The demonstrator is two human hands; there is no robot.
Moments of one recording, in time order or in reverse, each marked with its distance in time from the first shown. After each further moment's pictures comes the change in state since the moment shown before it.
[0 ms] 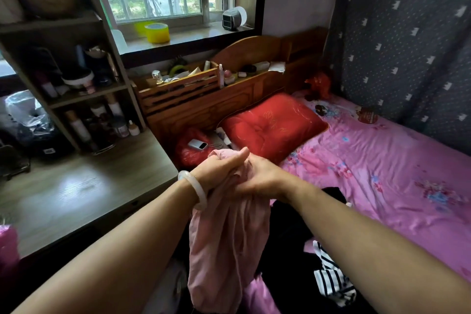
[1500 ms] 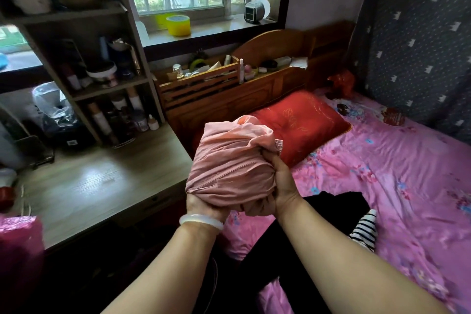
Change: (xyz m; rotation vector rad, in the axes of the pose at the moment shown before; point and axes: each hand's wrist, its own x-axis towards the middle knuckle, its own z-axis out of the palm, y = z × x) left_hand -0.038 -0.051 -0.042 -0.037 0.462 -0.465; right_hand 0.052 0.024 0.039 1.219 0.057 0.105
